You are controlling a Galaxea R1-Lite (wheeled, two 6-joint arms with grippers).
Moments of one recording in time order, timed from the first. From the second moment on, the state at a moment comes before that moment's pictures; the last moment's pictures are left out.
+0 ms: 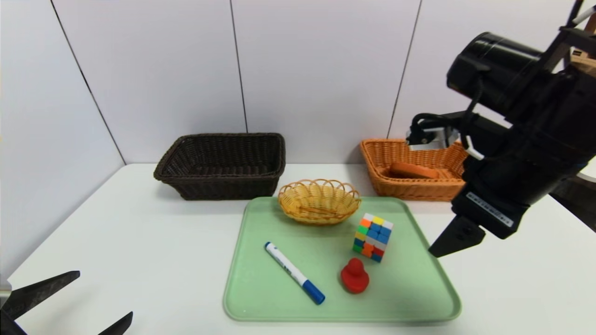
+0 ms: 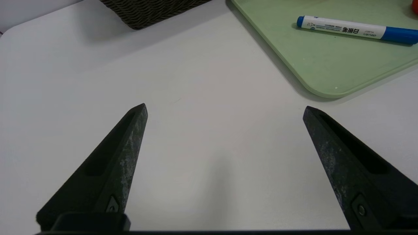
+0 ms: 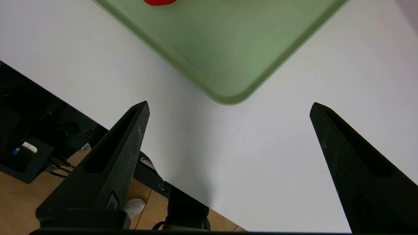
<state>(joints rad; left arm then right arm) -0.32 0.72 -0.20 -0.25 -0.03 0.15 0.55 1.81 -1.95 1.41 0.00 -0.21</state>
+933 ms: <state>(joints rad) -0.32 0.72 -0.19 -0.25 -0.04 0.15 0.50 2.02 -1.96 1.25 0.04 -0.45</state>
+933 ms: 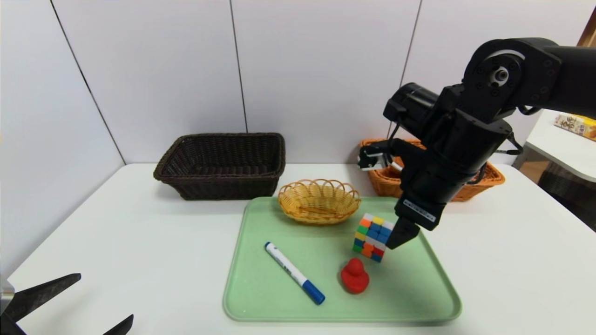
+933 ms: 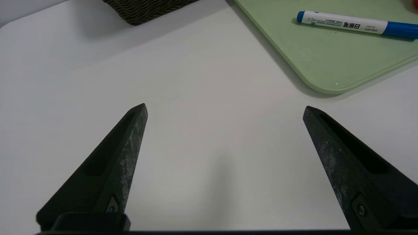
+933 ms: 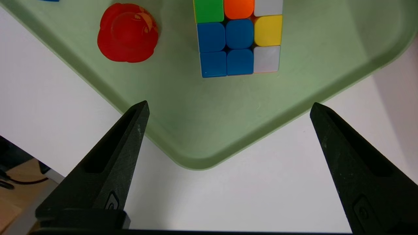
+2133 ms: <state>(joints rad) -0.32 0.70 -0.18 -0.25 -0.04 0.15 0.50 2.09 -1.96 1.17 0.09 -0.58</state>
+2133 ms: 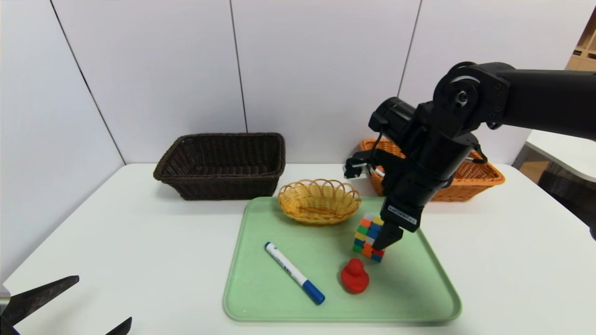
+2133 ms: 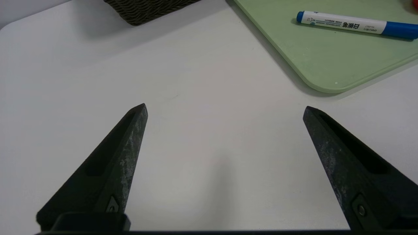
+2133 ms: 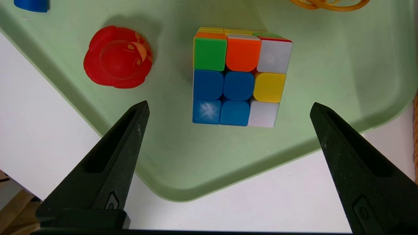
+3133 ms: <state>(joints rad) -0.32 0.71 -0.18 -0.25 -0.04 0.15 0.50 2.18 -1.95 1.17 0.08 -0.59</state>
